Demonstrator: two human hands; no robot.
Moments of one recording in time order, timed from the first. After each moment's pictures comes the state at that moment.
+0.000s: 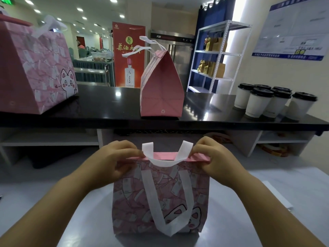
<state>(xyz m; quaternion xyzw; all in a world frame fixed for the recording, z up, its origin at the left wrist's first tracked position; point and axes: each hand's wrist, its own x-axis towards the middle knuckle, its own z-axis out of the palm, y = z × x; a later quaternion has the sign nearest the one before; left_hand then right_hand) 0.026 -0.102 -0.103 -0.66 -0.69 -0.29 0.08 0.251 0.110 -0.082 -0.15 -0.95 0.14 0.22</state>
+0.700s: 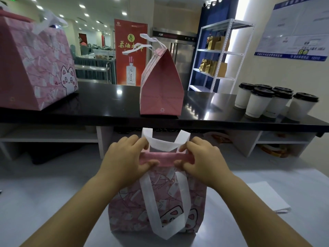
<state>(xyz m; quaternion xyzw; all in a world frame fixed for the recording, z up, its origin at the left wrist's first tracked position) 0.064 -0.063 -0.112 -0.55 -0.76 -0.23 0.26 0.230 0.092 -0.086 -0.21 -0.96 0.04 0.21</state>
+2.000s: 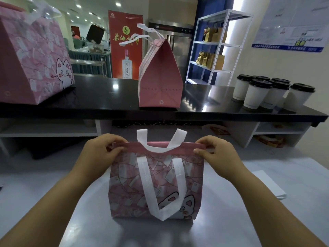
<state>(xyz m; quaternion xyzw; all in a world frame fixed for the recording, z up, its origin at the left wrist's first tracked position) 0.034 -0.105 -0.119 -0.47 -0.78 -0.41 0.08 0.259 0.111 -0.099 -0.29 -0.87 0.29 0.26</state>
